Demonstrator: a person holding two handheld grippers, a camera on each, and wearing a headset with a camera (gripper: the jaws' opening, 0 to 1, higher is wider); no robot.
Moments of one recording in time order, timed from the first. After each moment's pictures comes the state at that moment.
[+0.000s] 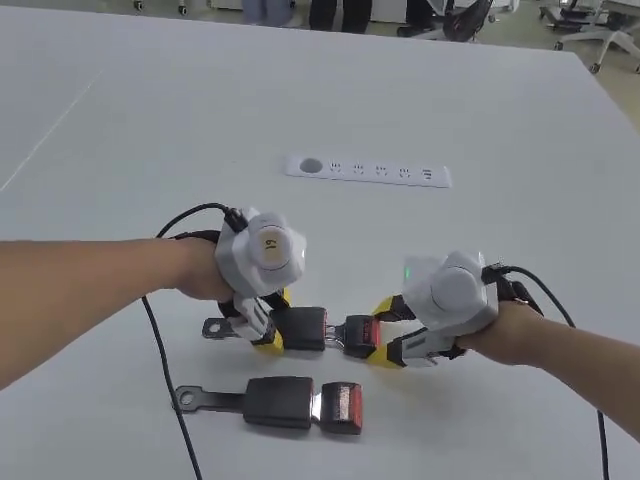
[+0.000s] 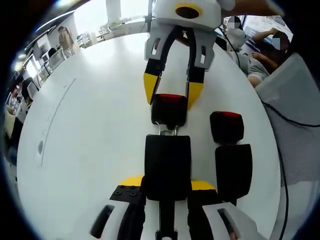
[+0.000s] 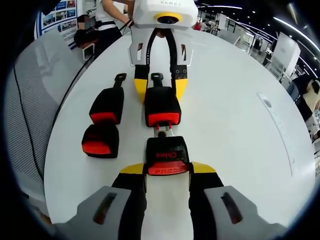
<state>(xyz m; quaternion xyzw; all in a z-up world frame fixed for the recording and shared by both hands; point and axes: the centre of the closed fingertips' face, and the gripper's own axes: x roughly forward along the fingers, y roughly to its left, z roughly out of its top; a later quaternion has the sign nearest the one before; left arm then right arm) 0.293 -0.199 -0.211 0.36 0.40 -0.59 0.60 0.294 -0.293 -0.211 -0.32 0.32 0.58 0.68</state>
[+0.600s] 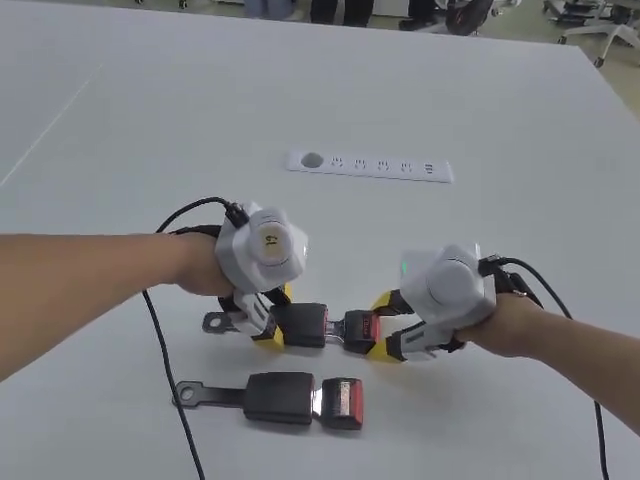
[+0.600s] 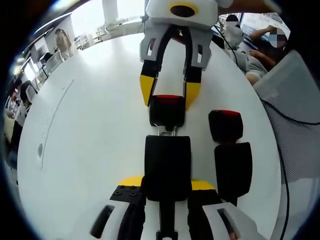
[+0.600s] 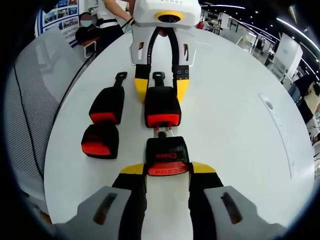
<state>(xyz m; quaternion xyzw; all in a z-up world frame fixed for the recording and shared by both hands) 0.294 -0.199 -0.212 0.37 0.40 -0.60 0.59 0.294 -0.291 -0.212 -0.32 0.32 0.59 0.67</state>
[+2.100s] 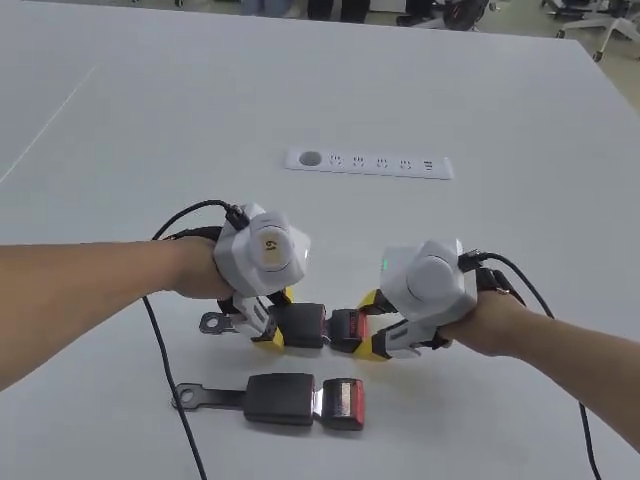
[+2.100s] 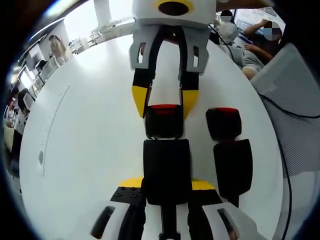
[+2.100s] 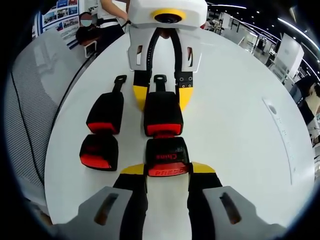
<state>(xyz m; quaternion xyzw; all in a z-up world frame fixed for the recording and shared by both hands) 0.294 -0.199 -0.213 0.39 0.38 -0.61 0.58 0.294 -0.274 -0.207 -0.33 0.32 0.59 0.66</state>
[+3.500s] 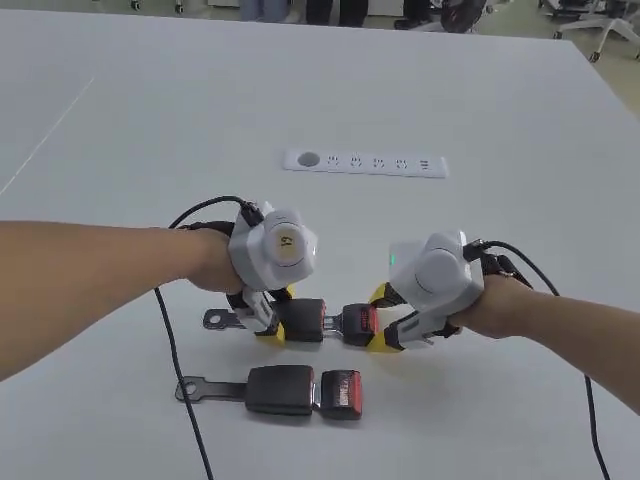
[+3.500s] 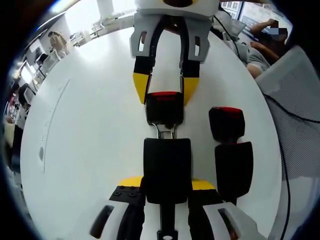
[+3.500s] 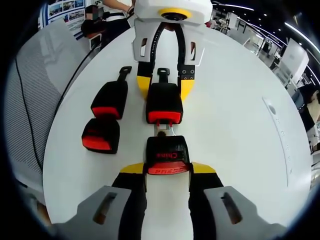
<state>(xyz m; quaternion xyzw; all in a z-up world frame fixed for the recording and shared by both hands) 0.293 -0.199 -0.213 0.40 0.41 -0.58 0.58 0.293 -0.291 -0.211 -0.35 0.32 0.60 0.64</state>
